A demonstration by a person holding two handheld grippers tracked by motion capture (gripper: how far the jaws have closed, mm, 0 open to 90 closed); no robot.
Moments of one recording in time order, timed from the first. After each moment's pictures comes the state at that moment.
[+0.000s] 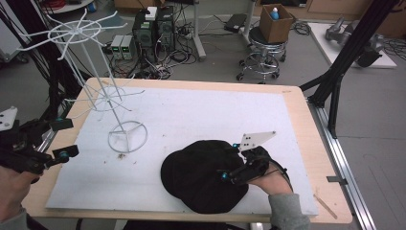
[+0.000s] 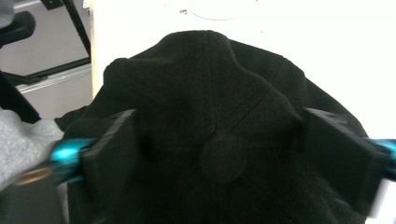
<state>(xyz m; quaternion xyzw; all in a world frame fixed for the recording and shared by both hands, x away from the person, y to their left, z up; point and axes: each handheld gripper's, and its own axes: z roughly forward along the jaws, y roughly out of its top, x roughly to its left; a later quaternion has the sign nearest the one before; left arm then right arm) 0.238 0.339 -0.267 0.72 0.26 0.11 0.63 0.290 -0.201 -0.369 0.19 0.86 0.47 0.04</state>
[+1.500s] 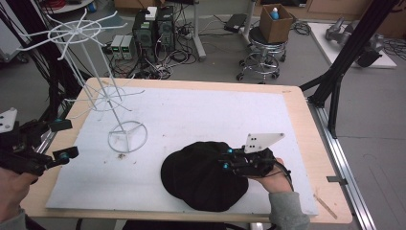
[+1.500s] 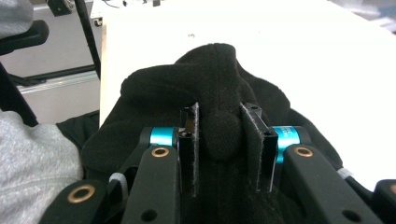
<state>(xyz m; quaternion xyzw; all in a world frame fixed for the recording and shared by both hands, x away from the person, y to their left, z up) 0.235 0.340 -0.268 0.73 0.26 0.12 0.62 0.280 -0.204 -0.352 0.15 0.85 0.50 0.07</state>
